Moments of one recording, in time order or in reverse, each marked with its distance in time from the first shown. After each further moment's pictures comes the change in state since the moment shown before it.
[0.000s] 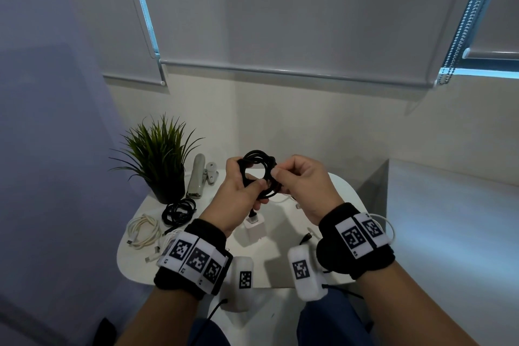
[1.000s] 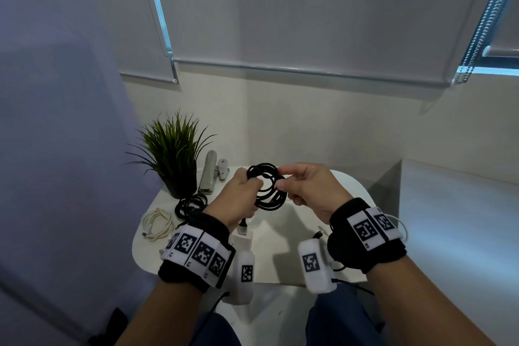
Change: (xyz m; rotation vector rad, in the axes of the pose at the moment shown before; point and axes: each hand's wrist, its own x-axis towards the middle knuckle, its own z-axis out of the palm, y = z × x) left_hand -0.001 0.002 -0.015 0.094 0.025 -0.246; right_hand 0.004 0.008 -0.001 -0.077 -0.140 0.192
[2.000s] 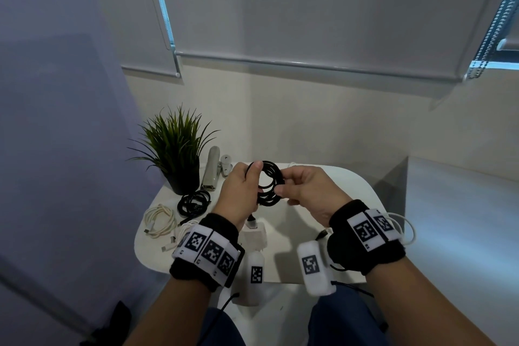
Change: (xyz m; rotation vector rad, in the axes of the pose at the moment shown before) left_hand 0.014 -0.015 0.003 0.017 0.216 0.134; right_hand 0.003 0.009 0.009 -0.026 -0.112 0.031
